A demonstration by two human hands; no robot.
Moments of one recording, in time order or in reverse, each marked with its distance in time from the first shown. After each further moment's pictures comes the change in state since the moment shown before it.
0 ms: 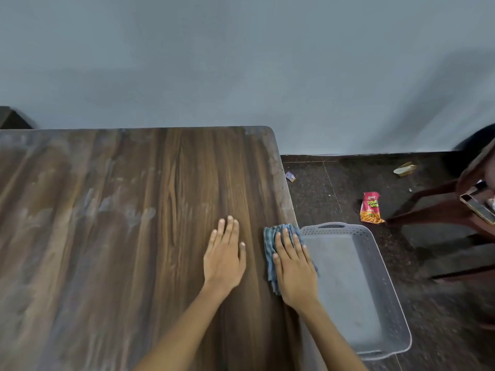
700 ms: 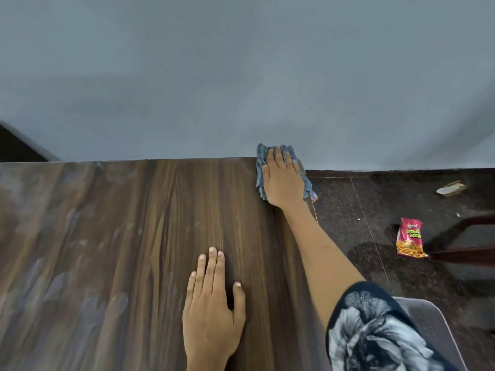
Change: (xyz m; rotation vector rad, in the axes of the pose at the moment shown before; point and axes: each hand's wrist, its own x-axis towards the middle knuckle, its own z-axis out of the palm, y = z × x) left_hand 0.101 -0.030 0.003 -0.014 0.103 -0.224; right_hand 0.370 -0.043 -0.014 -0.057 0.072 -0.087
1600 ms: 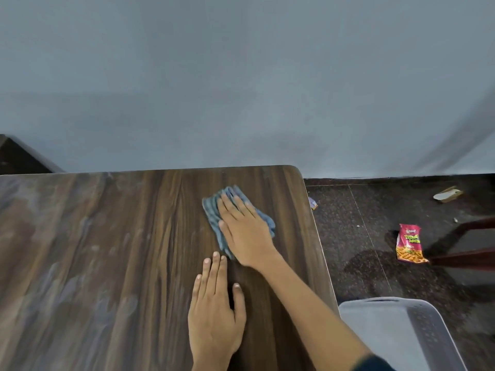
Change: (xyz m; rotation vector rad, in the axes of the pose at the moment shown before) left_hand -0.004 -0.001 -0.003 -0.065 0.047 -0.001; right_hand -0.093 -0.068 0.005 0.079 -0.080 -0.373
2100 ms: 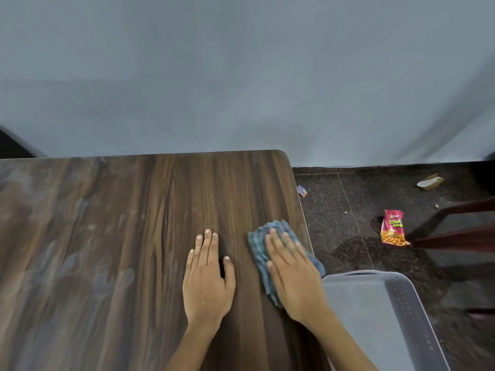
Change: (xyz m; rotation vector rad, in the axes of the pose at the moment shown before) left_hand -0.004 0.000 -0.001 -0.026 0.000 0.006; right_hand -0.164 0.025 -0.001 -0.022 0.043 0.170
